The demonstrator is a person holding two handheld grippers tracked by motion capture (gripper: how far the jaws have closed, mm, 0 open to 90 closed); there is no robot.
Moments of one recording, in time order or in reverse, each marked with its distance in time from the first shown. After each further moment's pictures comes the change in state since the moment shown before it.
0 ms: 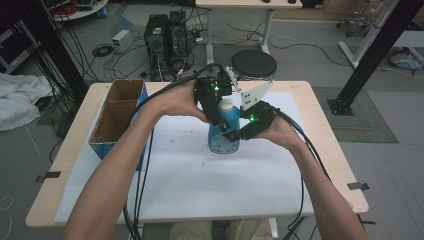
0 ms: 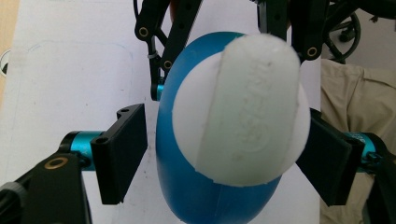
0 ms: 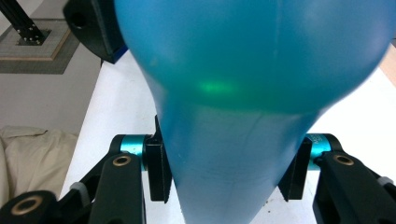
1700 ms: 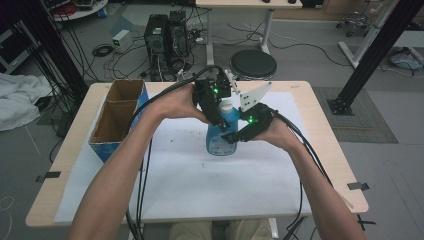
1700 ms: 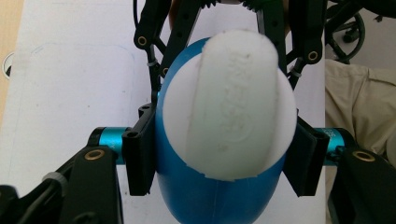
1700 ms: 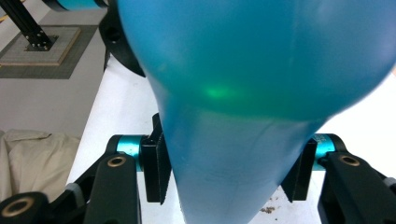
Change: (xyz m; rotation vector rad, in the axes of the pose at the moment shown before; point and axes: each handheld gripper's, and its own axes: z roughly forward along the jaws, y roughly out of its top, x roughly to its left) left arm -0.002 -0.004 0.003 -0.006 0.019 0.012; right arm -0.002 -0.005 0.007 -0.024 0.023 0.010
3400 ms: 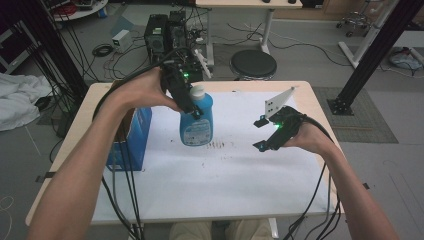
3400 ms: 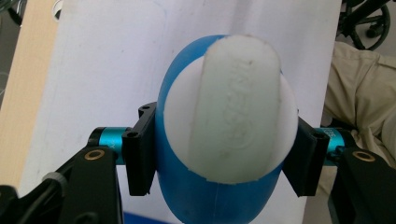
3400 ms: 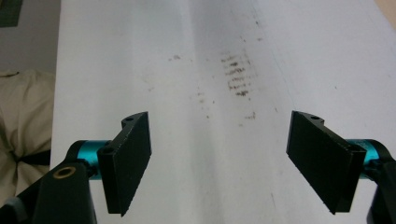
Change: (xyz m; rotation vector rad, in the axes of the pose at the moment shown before) left arm -0.003 -0.035 -0.079 0.069 0.098 -0.125; right arm 0.018 -0.036 -0.059 0.267 -0.161 0.077
